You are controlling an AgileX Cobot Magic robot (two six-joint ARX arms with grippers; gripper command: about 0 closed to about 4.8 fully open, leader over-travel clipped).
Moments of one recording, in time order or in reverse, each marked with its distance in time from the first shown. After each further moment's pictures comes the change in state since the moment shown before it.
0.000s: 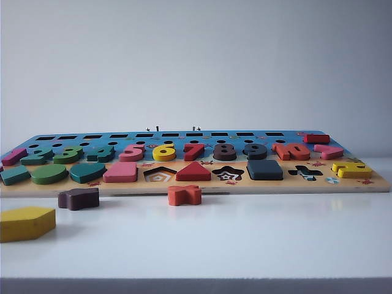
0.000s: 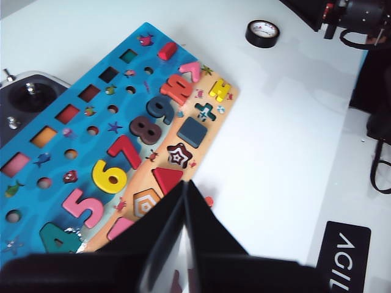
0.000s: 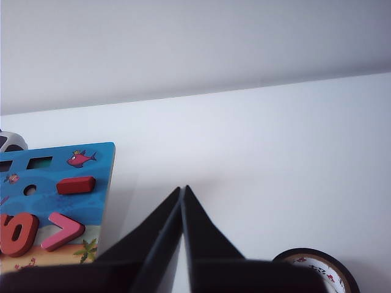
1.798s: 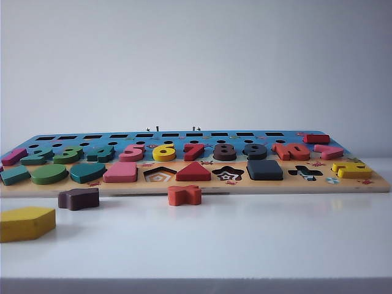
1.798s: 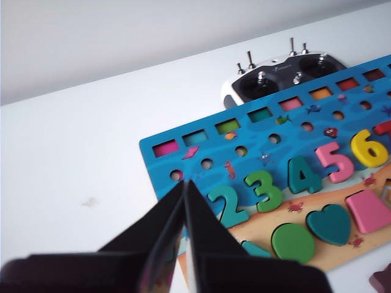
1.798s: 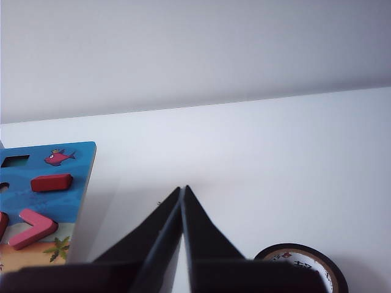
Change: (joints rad) left arm 0.357 -0.481 -0.468 0.286 -0.407 -0.076; right arm -0.020 -0.131 -0.155 0.111 0.022 -0.047
